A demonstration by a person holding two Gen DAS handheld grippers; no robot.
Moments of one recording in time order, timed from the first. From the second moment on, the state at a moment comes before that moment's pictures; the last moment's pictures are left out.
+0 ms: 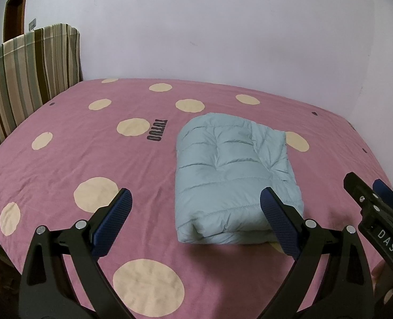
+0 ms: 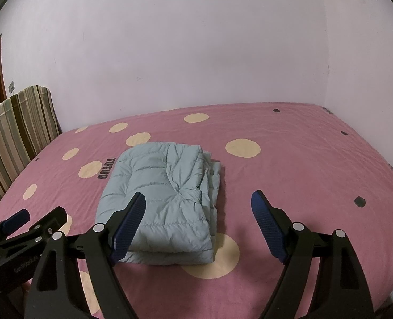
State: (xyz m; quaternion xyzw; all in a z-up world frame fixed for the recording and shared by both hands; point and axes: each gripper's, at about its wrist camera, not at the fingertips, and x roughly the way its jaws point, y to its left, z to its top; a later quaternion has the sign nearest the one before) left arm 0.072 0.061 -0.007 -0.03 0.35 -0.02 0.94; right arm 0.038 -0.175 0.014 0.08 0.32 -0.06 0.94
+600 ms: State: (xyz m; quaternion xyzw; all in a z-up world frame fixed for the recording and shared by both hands) left arm 0.073 0.060 -0.010 -0.04 0.36 -0.02 0.93; right arm 0.039 -0.173 0.011 0.08 0.32 -0.06 0.94
